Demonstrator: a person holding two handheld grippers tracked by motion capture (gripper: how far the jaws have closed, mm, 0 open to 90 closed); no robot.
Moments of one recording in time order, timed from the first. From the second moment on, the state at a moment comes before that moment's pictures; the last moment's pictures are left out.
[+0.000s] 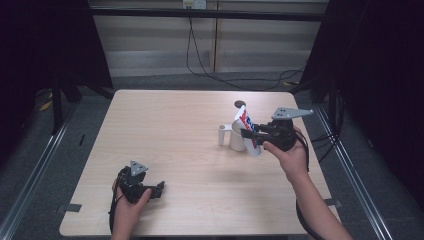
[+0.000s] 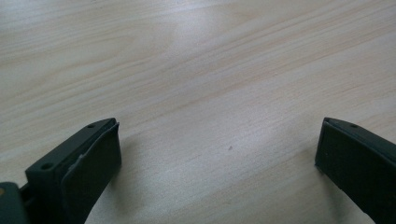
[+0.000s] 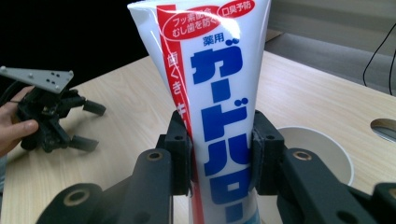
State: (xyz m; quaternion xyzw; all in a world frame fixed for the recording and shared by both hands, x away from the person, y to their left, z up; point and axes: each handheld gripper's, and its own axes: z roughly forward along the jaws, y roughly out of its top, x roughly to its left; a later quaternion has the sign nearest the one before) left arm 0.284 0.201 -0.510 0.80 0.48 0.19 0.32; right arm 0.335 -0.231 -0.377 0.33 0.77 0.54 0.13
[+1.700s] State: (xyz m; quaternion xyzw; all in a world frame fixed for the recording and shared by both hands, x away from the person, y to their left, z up) left arm 0.284 0.201 -0.510 0.80 0.48 0.19 0.32; right arm 0.378 -0.221 -0.364 0.36 0.73 0.56 0.17
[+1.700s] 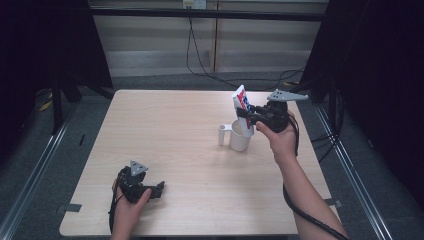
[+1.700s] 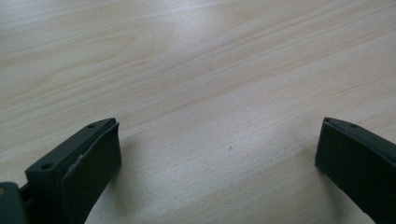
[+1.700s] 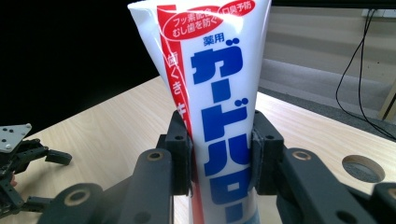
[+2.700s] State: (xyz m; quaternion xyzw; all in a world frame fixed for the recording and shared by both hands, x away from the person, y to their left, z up) left arm 0.284 0.201 -0.510 0.79 0.48 0.19 0.33; right arm 0.401 -0.213 -0.376 0.37 0.71 0.57 0.17
